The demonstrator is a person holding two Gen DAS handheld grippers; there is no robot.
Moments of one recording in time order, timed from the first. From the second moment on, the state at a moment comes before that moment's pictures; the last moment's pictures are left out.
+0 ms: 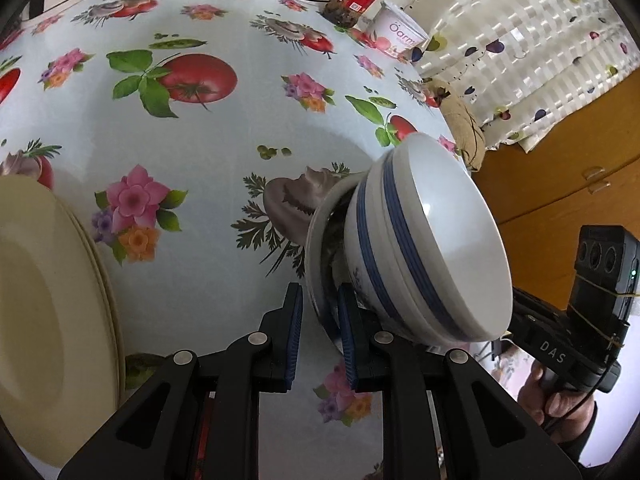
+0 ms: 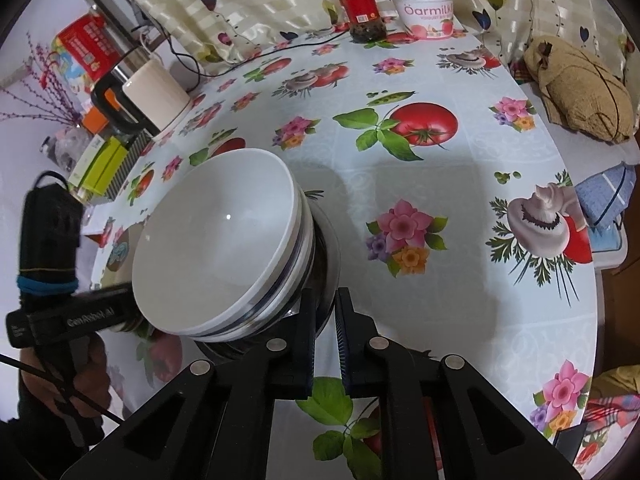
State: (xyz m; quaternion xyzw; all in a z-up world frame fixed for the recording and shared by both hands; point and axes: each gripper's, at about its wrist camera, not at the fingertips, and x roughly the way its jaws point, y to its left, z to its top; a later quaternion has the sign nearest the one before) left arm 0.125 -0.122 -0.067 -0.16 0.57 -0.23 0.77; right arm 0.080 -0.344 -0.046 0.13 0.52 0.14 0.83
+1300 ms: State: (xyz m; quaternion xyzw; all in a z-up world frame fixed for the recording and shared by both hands) left arm 0.113 -0.124 -0.041 -0.10 0.52 -0.22 0.82; right arm 0.078 -0.334 -0.041 0.14 0.52 0.14 0.83
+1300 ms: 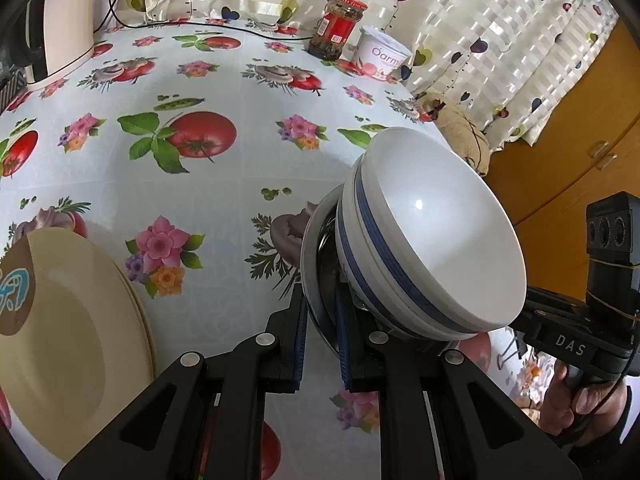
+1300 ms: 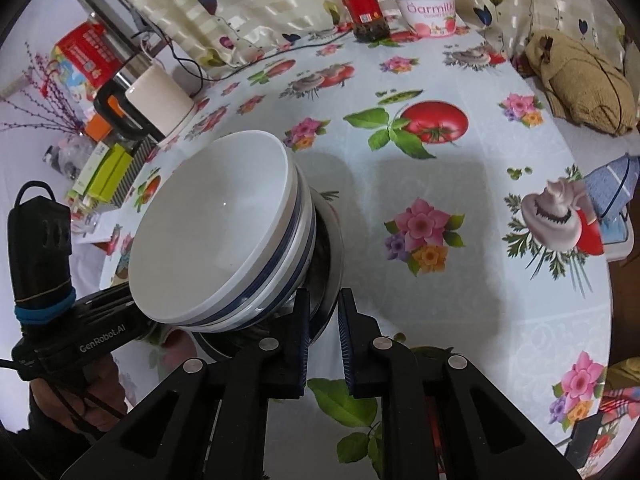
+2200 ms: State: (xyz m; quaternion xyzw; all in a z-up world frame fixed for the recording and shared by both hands) left arm 0.091 -0.055 0.003 -0.12 0.49 -0.17 0.85; right arm 0.081 -0.274 0.005 0.09 0.50 0.18 0.84
